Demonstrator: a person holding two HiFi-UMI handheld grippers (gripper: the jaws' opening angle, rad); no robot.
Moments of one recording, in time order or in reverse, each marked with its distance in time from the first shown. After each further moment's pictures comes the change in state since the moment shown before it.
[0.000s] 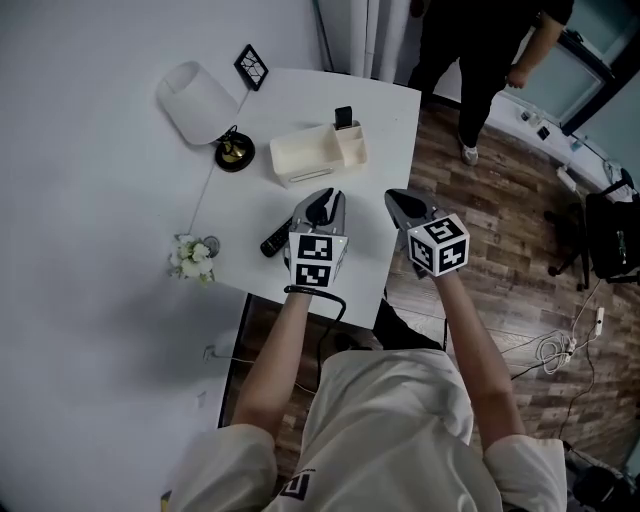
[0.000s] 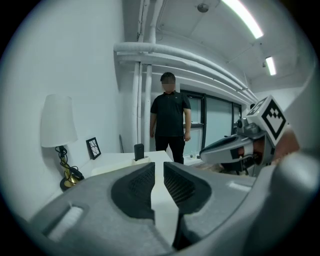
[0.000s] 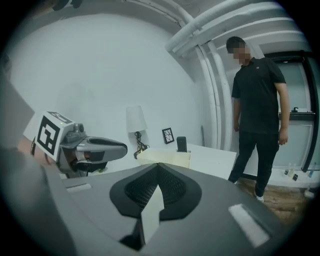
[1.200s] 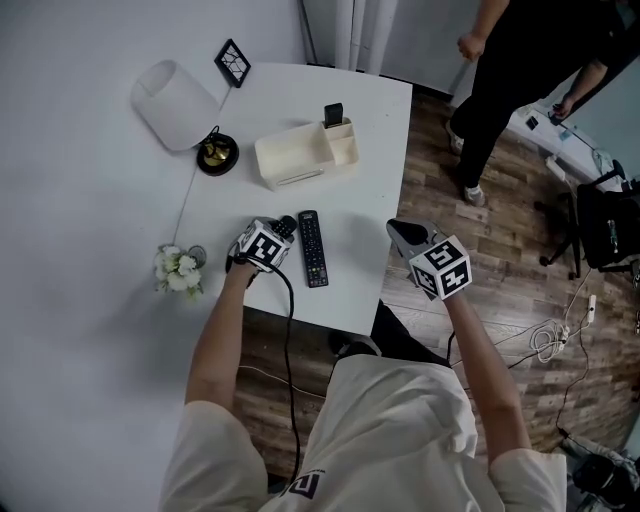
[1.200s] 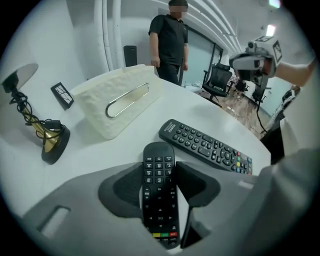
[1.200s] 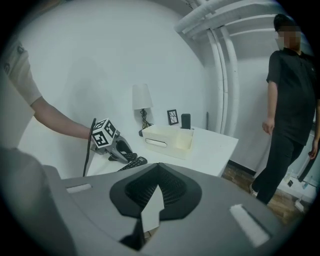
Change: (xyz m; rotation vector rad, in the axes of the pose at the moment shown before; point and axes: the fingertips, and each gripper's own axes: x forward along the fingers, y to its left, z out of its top) left arm 0.013 0.086 -0.222 0.232 0.755 -0.302; right arm -0.012 0.002 -0.072 -0.074 0.202 0.037
